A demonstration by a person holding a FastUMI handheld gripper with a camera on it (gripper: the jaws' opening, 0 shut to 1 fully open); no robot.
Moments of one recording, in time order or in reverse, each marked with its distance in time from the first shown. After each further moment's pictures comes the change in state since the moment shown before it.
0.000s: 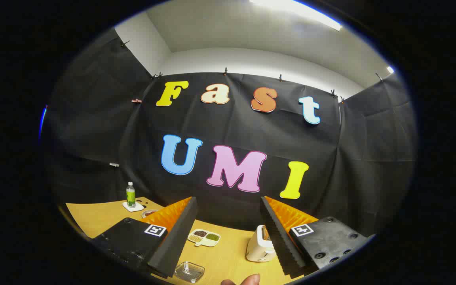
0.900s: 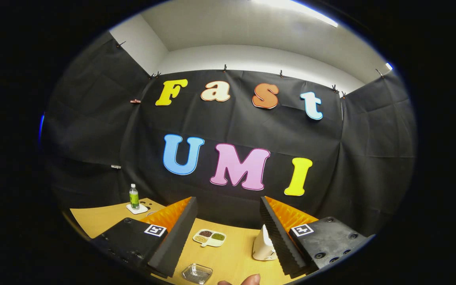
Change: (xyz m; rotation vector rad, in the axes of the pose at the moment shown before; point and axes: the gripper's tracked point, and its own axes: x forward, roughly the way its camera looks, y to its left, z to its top) arm 0.015 0.024 0.011 0.041 0.037 0.017
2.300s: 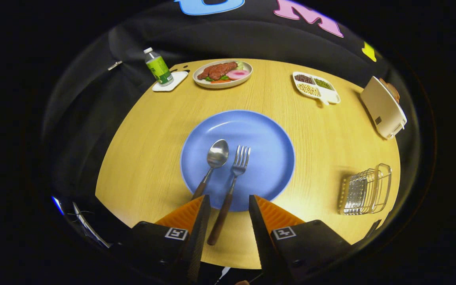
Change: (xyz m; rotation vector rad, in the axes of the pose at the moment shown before) arm 0.011 0.353 -0.371 0.224 1.249 0.134
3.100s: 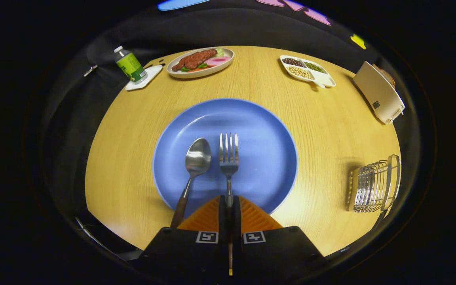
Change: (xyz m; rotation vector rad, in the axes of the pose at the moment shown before) arm 0.029 -0.014 0.014 0.109 0.018 -0.024
